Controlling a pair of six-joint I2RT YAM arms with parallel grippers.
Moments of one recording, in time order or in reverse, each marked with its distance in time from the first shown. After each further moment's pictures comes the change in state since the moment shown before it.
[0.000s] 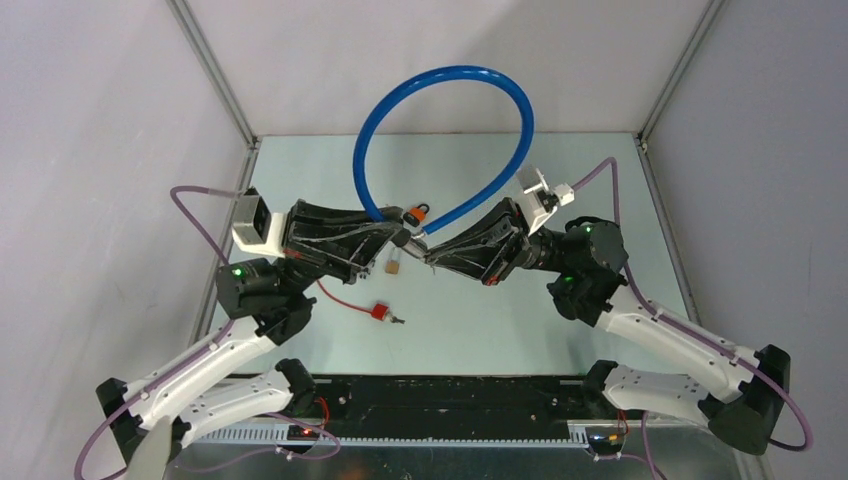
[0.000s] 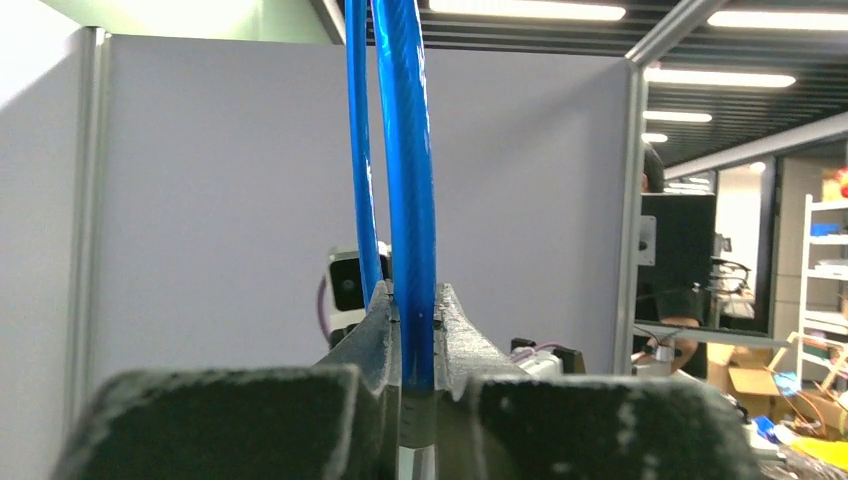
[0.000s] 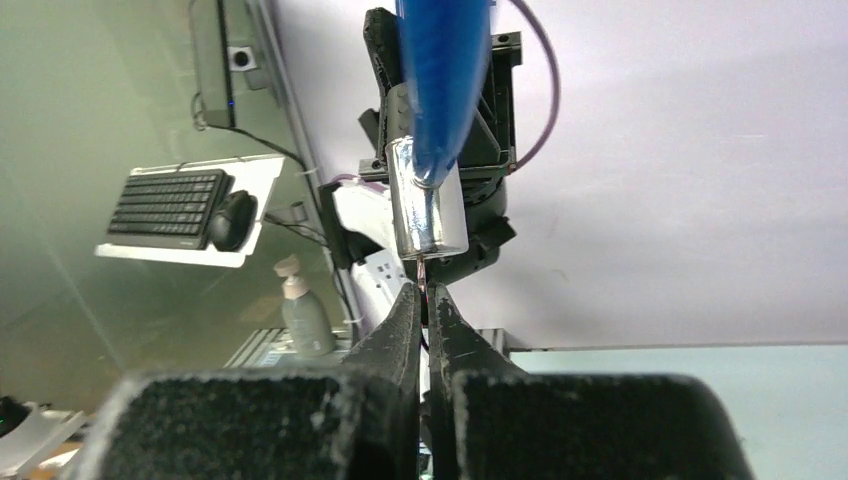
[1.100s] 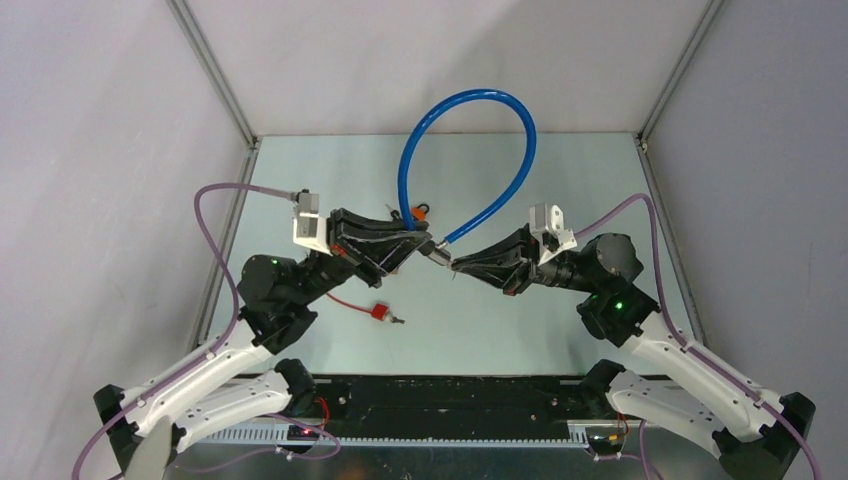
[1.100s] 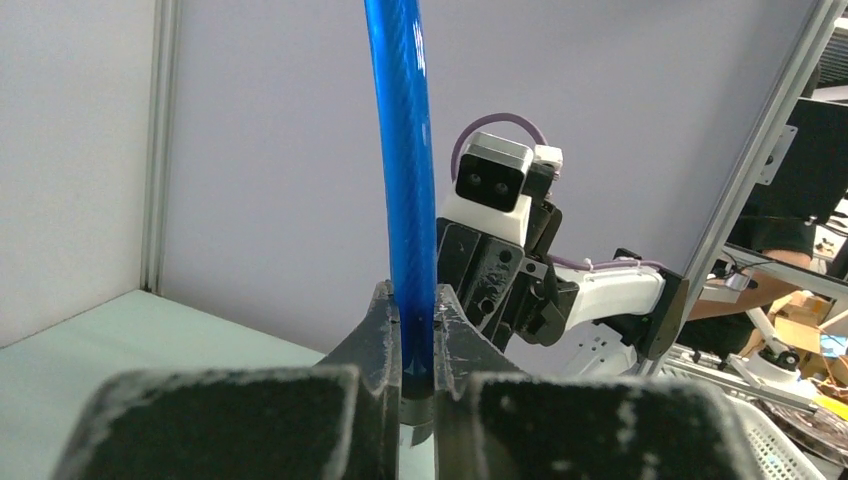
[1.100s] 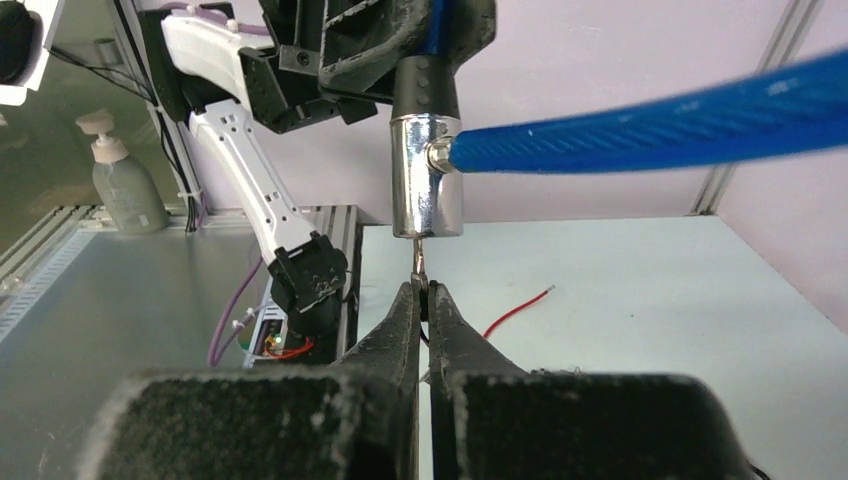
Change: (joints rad) left arm -0.016 -0.070 -0.071 -0.395 -0.105 0.104; right arm -0.113 -0.235 -0.155 -0.442 0.021 -0.513
